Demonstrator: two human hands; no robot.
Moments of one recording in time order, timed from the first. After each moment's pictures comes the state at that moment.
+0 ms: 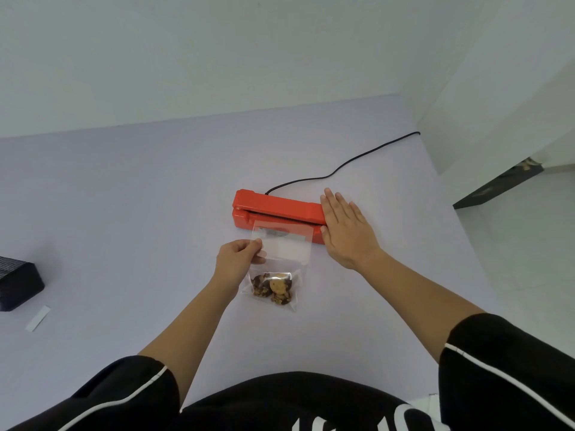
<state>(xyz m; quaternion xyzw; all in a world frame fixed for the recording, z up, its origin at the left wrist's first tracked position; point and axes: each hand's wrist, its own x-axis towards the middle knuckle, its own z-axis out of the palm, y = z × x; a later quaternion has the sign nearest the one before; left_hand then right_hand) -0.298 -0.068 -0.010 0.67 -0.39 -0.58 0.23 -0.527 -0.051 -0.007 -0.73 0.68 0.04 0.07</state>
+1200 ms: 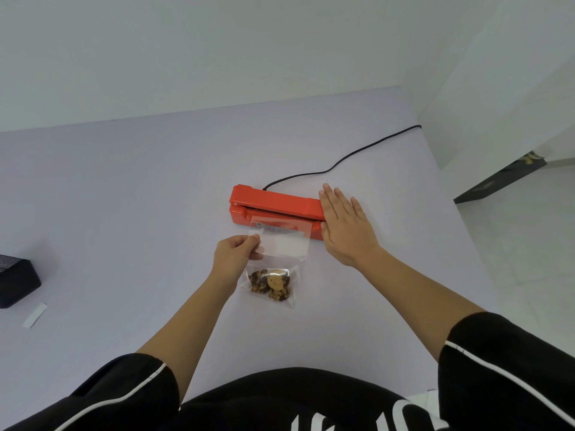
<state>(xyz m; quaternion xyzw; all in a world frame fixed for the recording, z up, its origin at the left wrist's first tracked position) -0.301 -0.069 -0.008 0.67 -0.38 -0.59 0.24 -0.529 -0.049 -0.011 -0.72 0.69 0.02 0.08</state>
